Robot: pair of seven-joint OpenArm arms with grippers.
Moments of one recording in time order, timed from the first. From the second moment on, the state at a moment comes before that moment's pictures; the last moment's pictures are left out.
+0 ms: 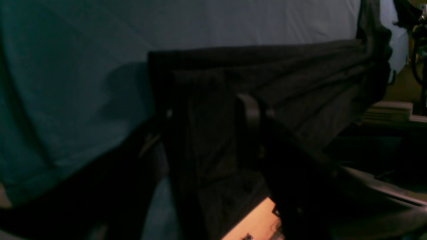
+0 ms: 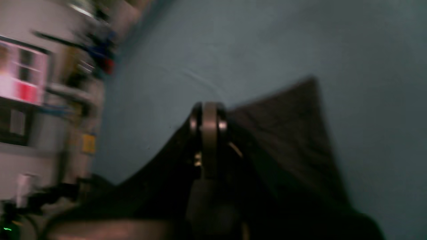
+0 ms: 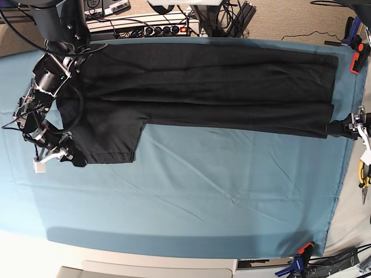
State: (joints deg) left arm -17.6 -44.7 -5.4 46.3 -83.0 -43.1 80.6; right arm 26.5 19.7 42.8 48.8 42.7 39.6 -66.0
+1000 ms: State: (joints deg) left arm -17.6 -43.9 -5.4 46.3 -82.9 -43.1 80.3; right arm 24.8 21.1 39.2 43.9 29.6 36.9 -50.3
